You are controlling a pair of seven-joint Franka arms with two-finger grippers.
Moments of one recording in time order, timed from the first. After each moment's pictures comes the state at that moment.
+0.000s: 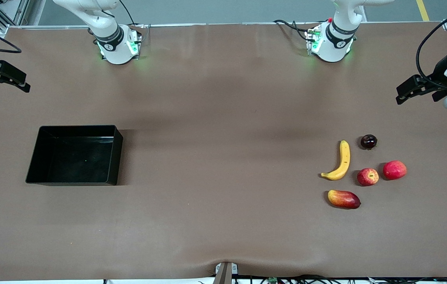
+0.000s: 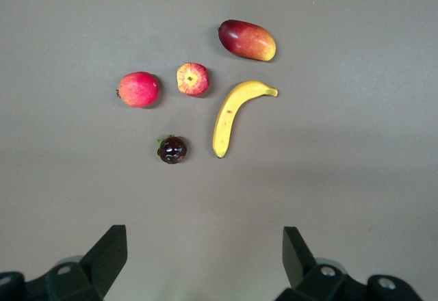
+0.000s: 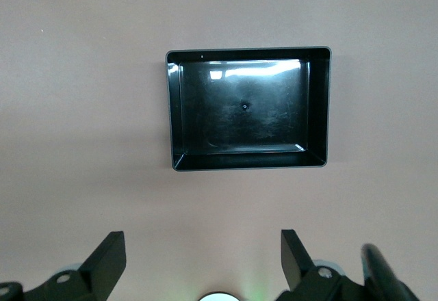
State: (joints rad) left arm -0.04 -0.04 -0.03 -1.61 0.02 1.56 -0.14; right arm -0.11 -0.06 0.08 -1.54 0.00 1.43 0.00
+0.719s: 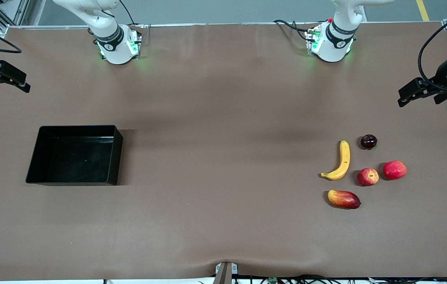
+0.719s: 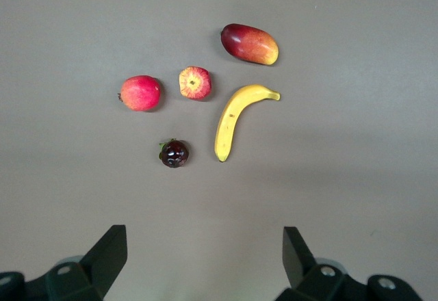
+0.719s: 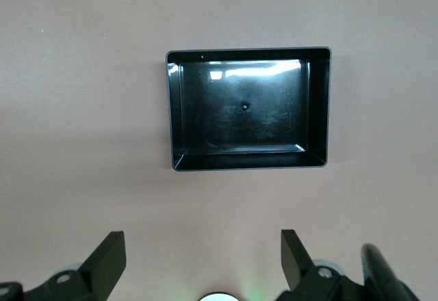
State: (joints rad) left arm -0.04 -0.03 -0.02 -1.61 0.02 1.57 -0.13; right arm -0.11 -0.06 0.08 -1.54 0.00 1.43 0.00
